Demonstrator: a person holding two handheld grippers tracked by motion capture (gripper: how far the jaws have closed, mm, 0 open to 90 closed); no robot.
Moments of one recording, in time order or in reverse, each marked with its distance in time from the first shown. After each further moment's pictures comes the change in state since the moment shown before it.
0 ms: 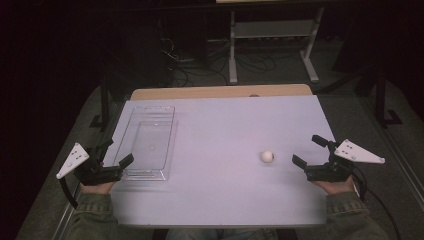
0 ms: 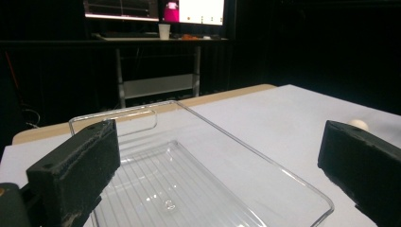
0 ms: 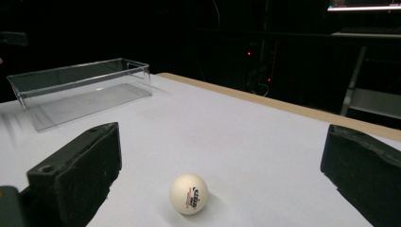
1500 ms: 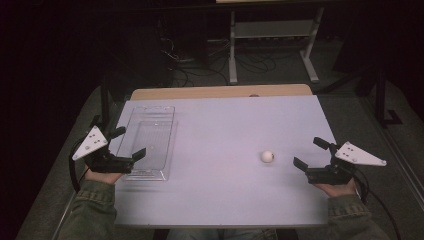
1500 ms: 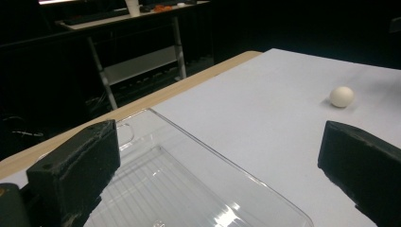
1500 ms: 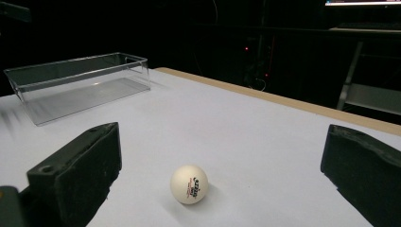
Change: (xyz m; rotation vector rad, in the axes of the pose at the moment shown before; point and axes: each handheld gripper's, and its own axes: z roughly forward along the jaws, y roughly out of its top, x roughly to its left) left arm -0.022 0.050 0.032 0.169 -0.086 0.160; right arm 0.003 -0.002 -0.005 0.027 -0.014 -0.004
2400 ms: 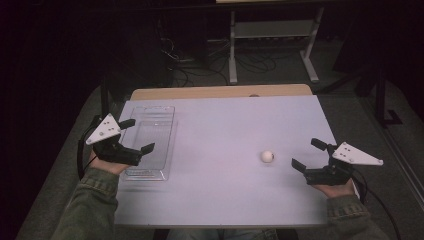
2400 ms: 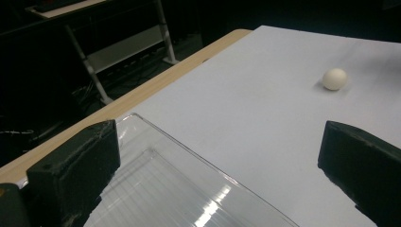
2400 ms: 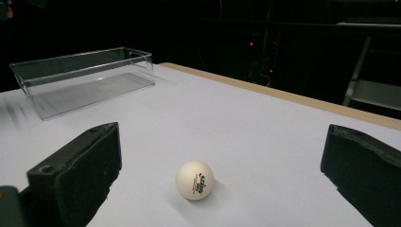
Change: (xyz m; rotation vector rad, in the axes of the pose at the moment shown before) left arm -0.003 0.030 0.022 0.113 -0.056 0.076; right arm 0.002 -0.001 0.003 0.023 0.018 -0.003
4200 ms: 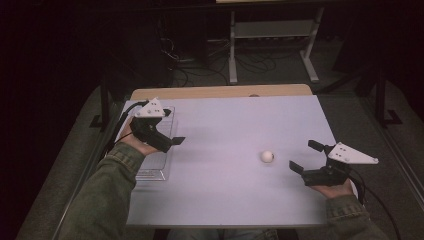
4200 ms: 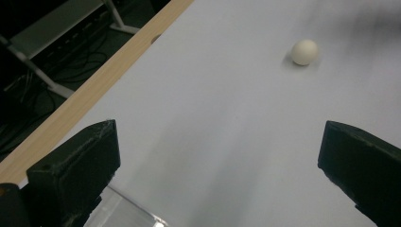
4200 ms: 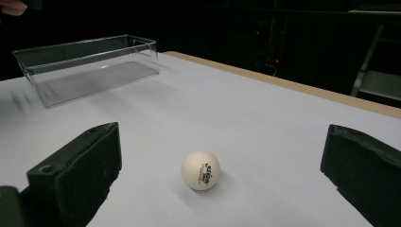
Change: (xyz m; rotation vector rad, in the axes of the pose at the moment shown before) left arm -0.012 0.056 0.081 0.209 -0.199 0.142; right arm 0.002 -0.002 0.005 0.044 0.019 -0.004
